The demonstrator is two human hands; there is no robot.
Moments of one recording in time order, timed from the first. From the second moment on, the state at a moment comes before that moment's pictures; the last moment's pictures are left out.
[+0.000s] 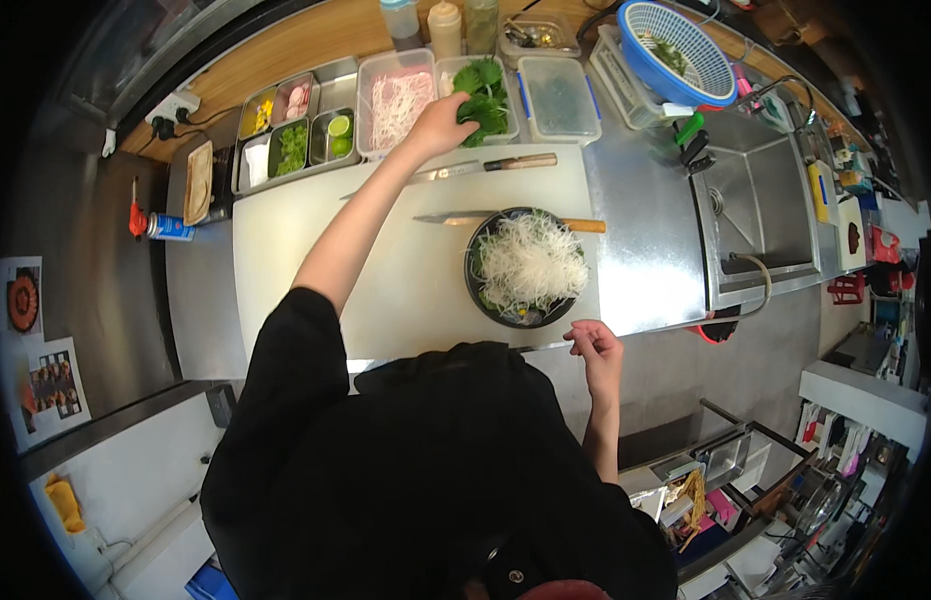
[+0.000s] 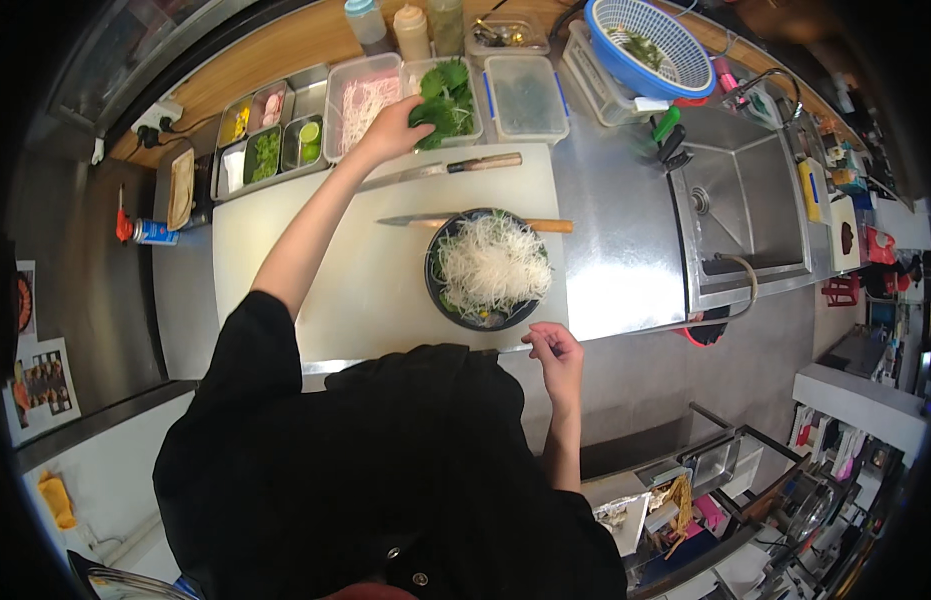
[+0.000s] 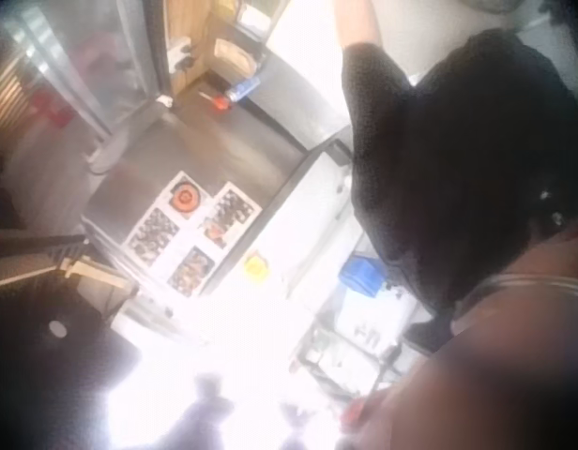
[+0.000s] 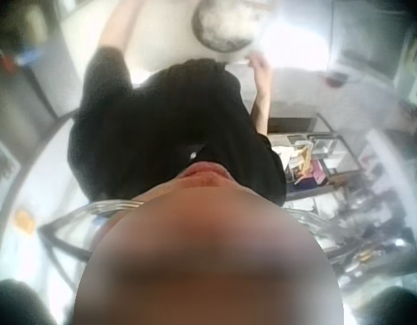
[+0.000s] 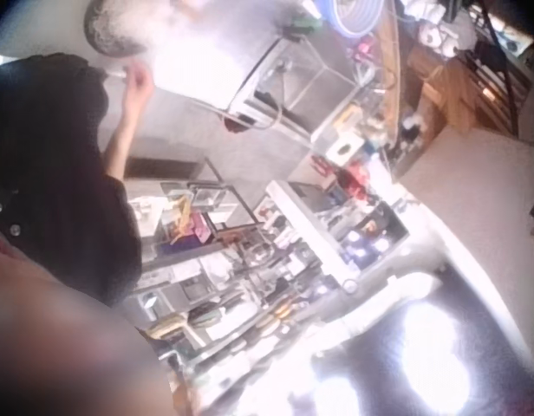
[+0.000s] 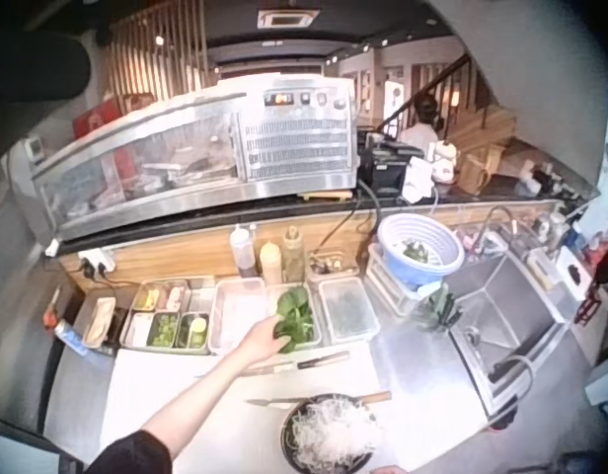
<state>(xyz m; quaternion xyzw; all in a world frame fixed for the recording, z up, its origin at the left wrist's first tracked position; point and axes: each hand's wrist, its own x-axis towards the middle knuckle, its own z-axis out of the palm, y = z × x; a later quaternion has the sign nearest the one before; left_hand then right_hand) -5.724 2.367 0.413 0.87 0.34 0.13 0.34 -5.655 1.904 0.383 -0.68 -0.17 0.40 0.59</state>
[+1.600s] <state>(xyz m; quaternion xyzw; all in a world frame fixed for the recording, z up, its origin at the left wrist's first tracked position) -5.992 2.150 0.366 0.71 0.43 0.25 0.49 -5.639 2.017 0.434 -0.68 -0.21 0.43 0.56</state>
